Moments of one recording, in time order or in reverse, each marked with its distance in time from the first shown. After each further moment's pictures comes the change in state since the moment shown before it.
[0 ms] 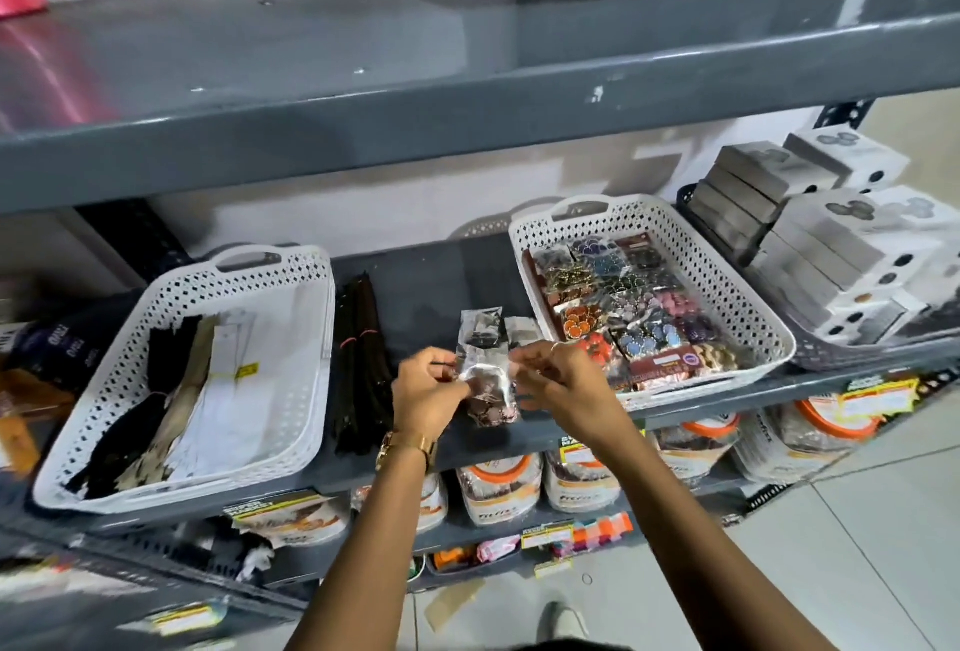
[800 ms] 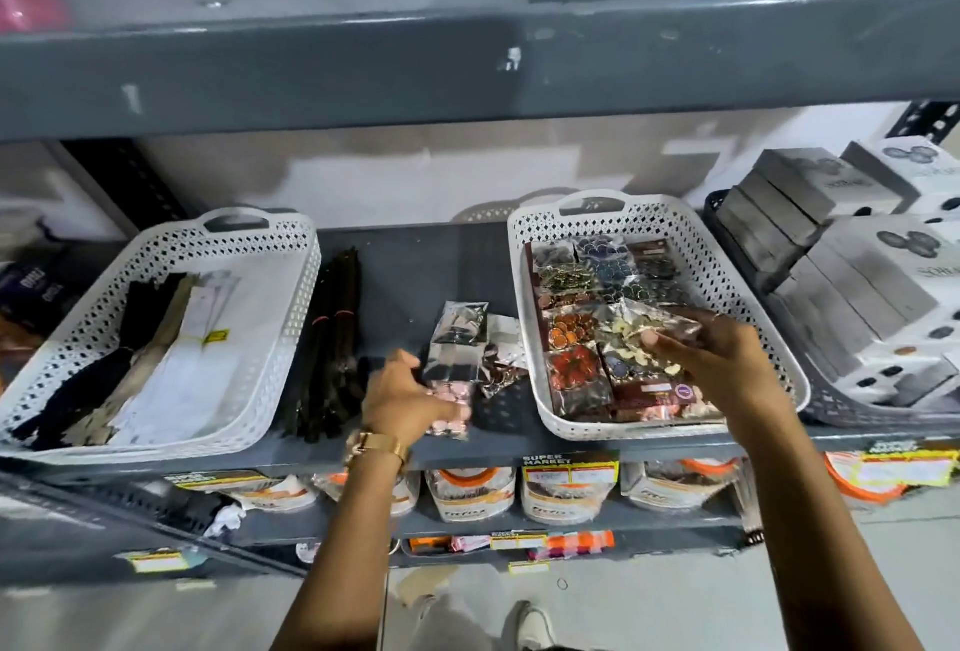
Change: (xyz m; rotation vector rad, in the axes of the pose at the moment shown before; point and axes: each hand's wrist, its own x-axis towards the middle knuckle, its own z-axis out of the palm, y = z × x) left_hand -0.008 0.007 0.023 0.318 0.014 -0.169; right_hand 0.034 0.050 -0.153 0.007 0.166 0.109
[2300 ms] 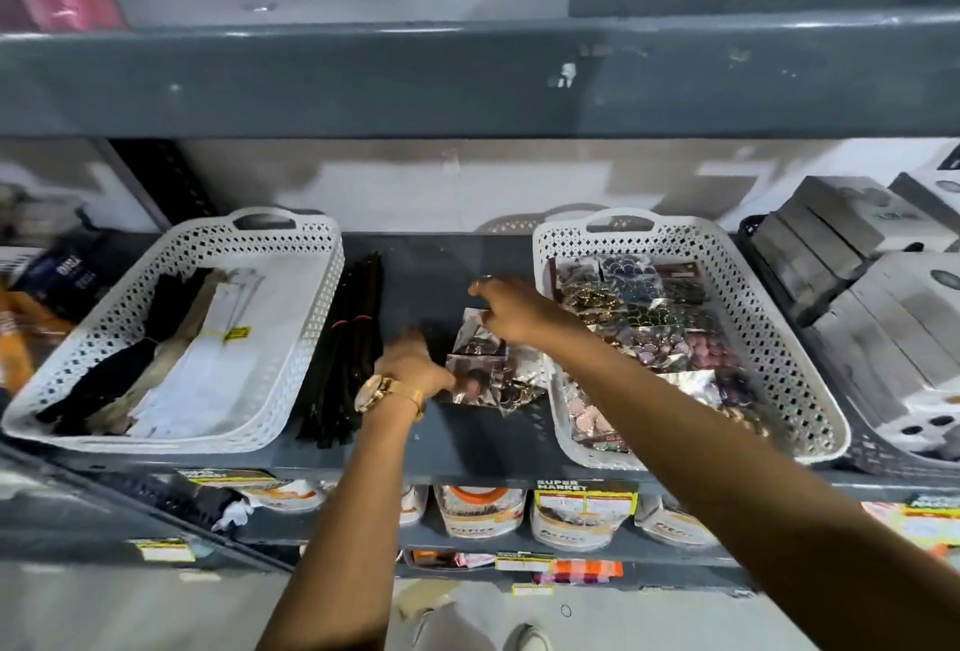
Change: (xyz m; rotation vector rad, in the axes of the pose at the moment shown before) left_hand 0.053 0.015 -0.013 0.338 -0.054 -0.001; right_hand 0.091 -0.066 0.177 -0.856 -0.454 -0.433
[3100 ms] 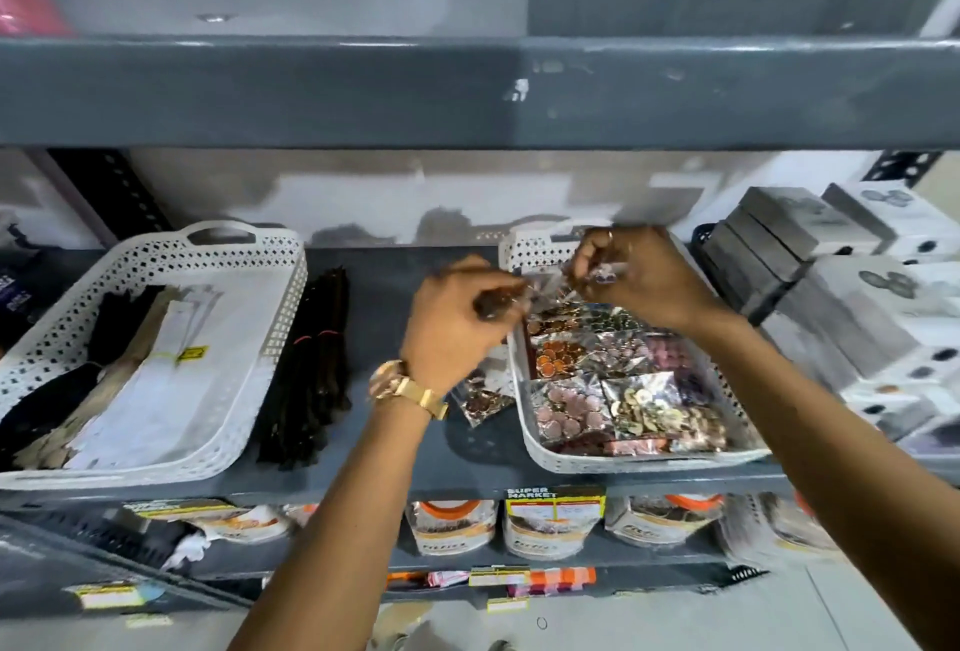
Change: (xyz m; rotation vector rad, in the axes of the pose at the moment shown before) left_hand -0.055 0.086 -0.023 -0.361 0.448 0.904; right_hand -0.103 0.069 -0.104 0.273 0.334 -0.097
